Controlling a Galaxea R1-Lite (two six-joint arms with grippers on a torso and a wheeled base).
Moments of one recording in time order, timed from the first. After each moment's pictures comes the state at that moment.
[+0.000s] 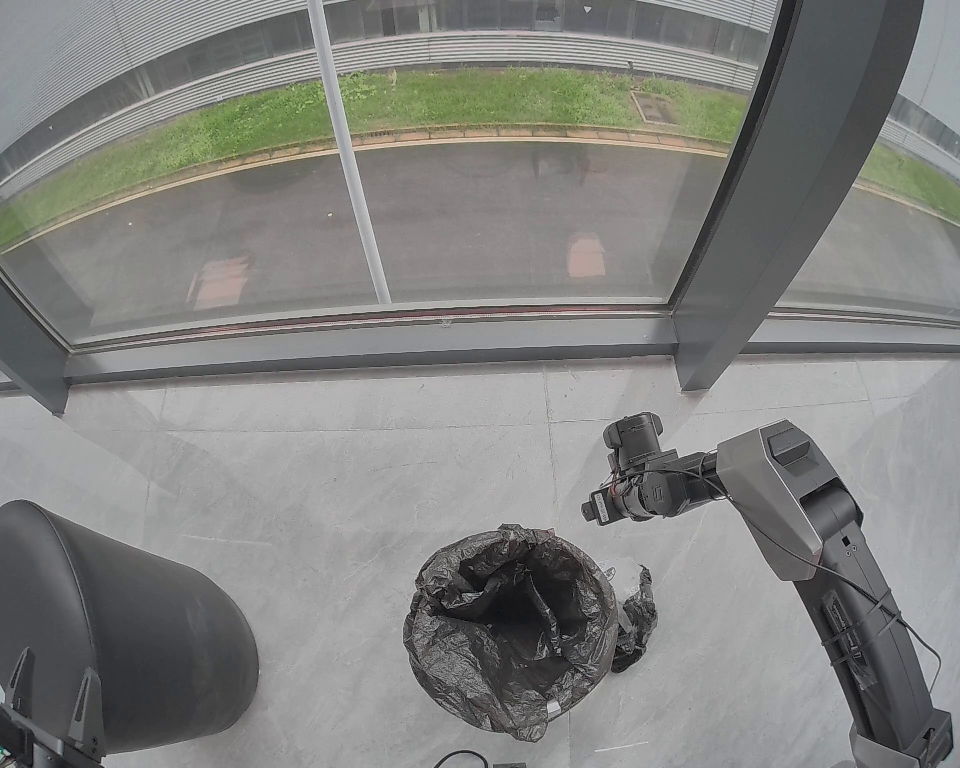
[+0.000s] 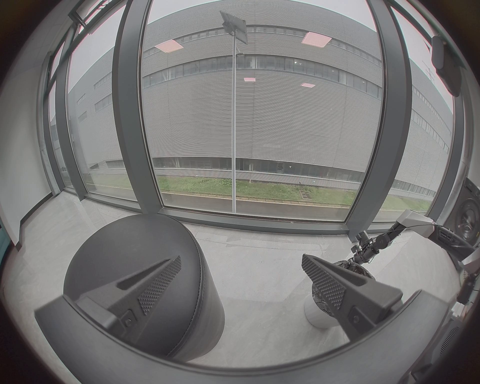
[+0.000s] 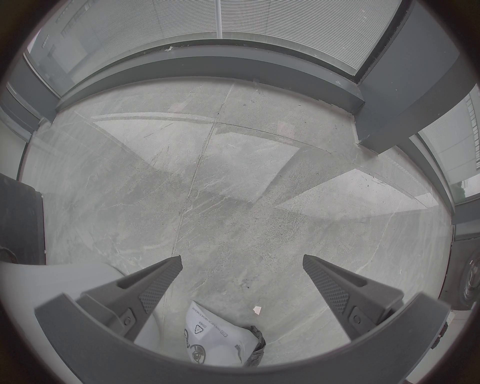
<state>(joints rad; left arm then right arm) 0.00 0.02 -0.02 -0.02 0.12 -0.10 0.31 2.83 -2.00 -0.01 -0.20 -0.03</state>
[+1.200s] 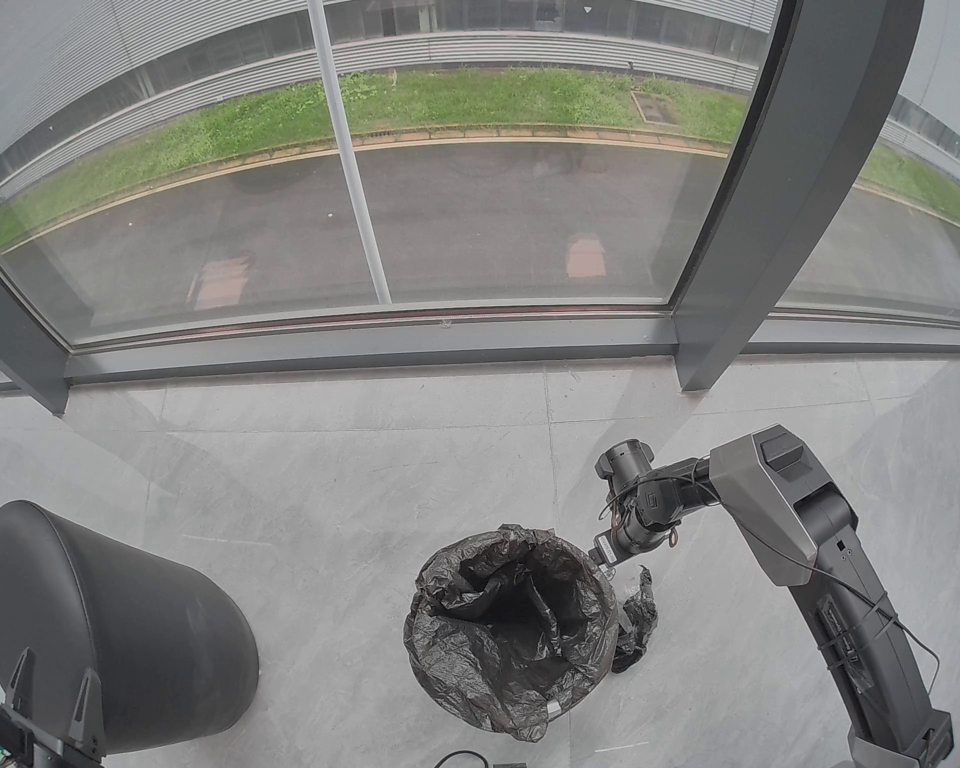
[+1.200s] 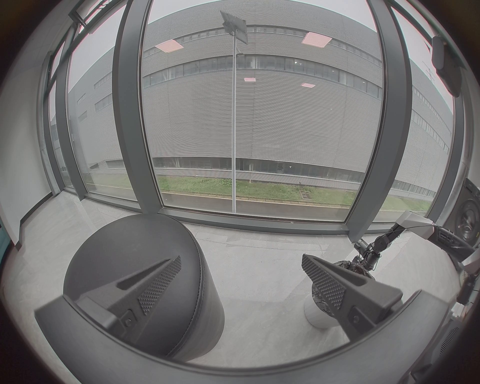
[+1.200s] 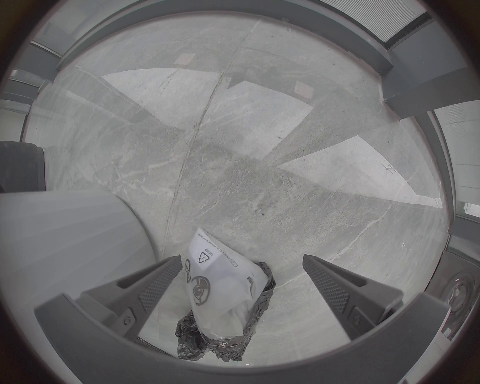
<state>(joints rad) 0.00 0.02 -0.02 -0.02 0.12 -0.10 0.33 2.84 -2.00 0.29 -0.20 -0.06</state>
